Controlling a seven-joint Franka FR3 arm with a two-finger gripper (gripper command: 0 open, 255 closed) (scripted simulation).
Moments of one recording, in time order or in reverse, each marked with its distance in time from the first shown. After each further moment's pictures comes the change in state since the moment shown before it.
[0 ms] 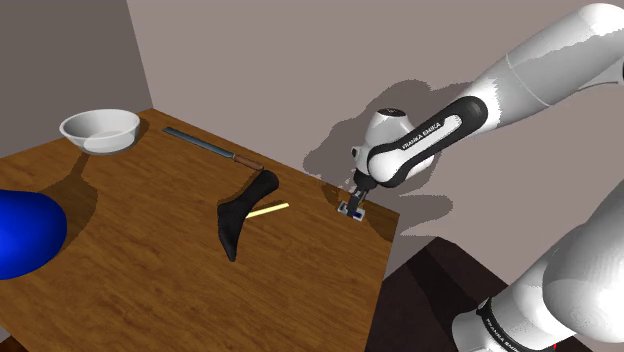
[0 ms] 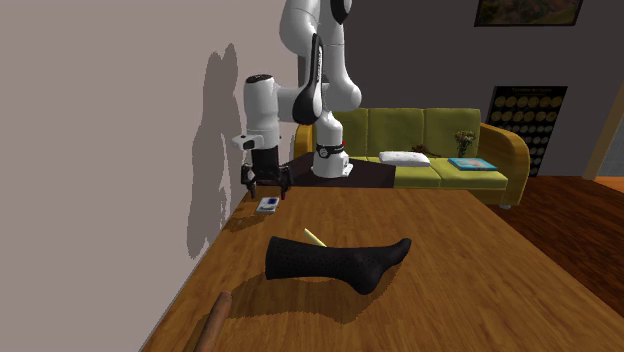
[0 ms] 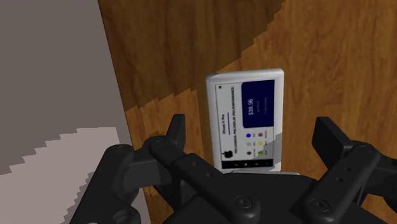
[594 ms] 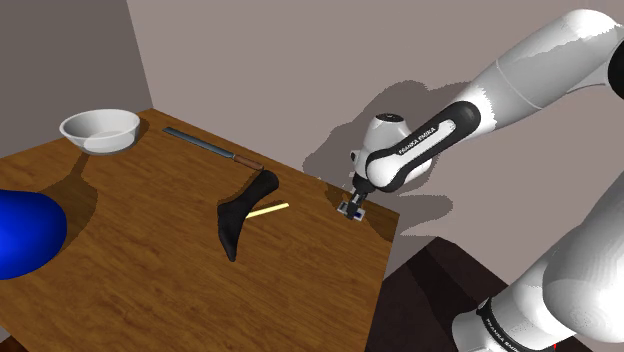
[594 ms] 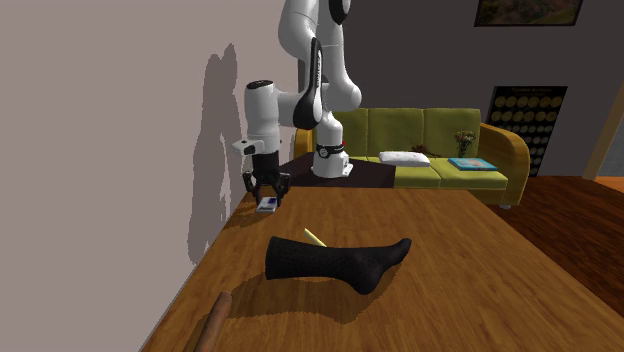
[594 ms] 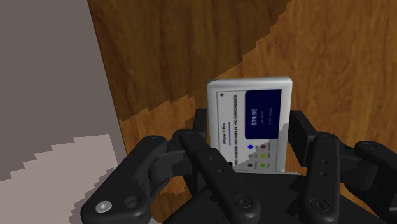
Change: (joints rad) arm 0.001 0.036 0.000 -0.002 -0.003 0.038 0.003
